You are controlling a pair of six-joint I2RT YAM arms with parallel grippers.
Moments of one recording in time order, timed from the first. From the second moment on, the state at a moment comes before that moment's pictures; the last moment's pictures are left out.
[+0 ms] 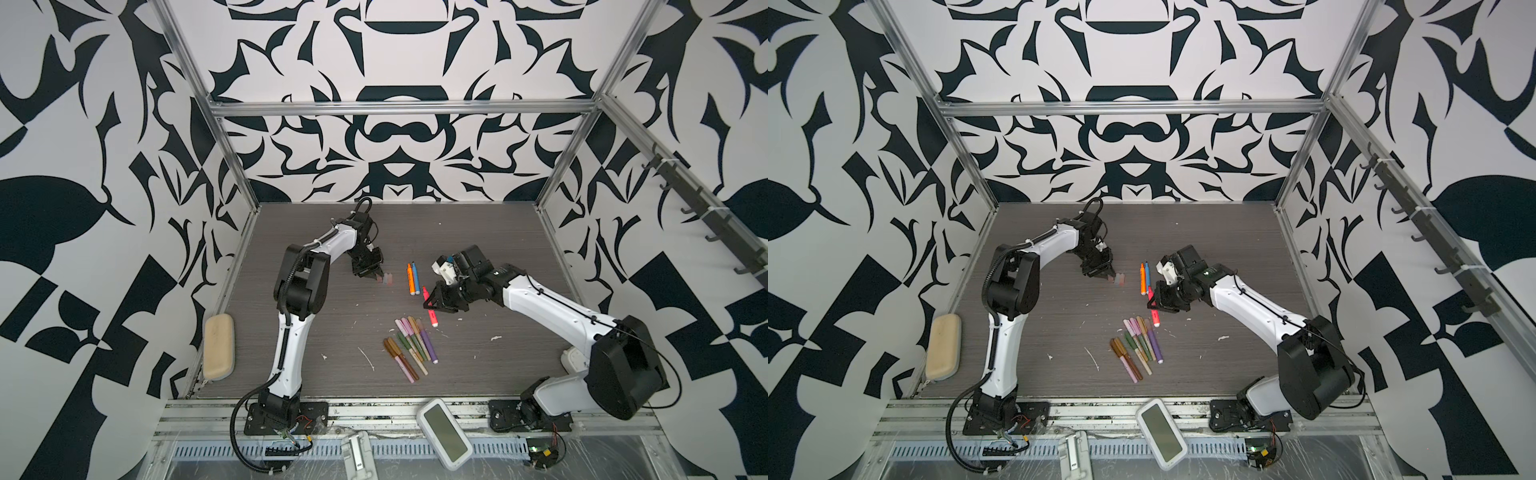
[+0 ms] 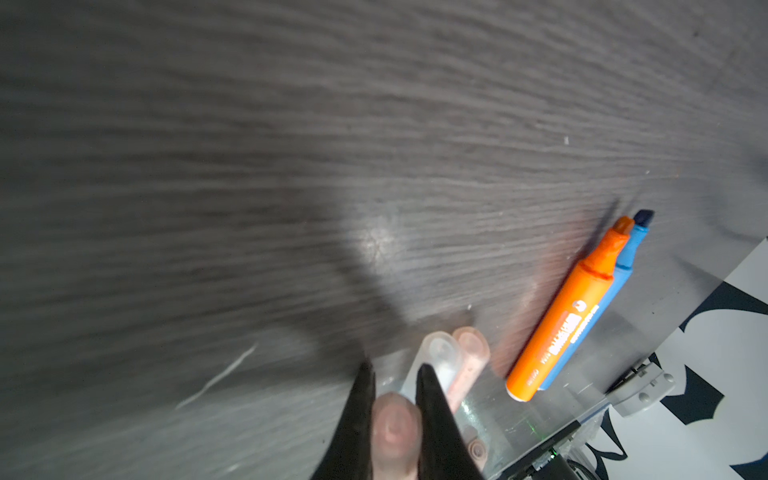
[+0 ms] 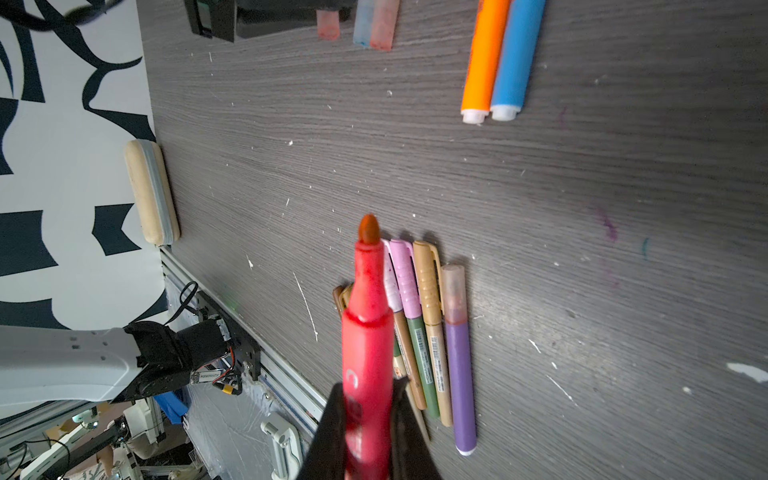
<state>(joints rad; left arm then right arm) -0.39 2.28 1.79 -0.95 0.47 -0.55 0.53 1.43 0.99 -0.62 -0.55 0.58</state>
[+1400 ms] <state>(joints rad) -0.39 2.09 1.67 -0.87 0.49 -0.64 0.32 1.73 1.24 -0.67 -0.49 0.39</state>
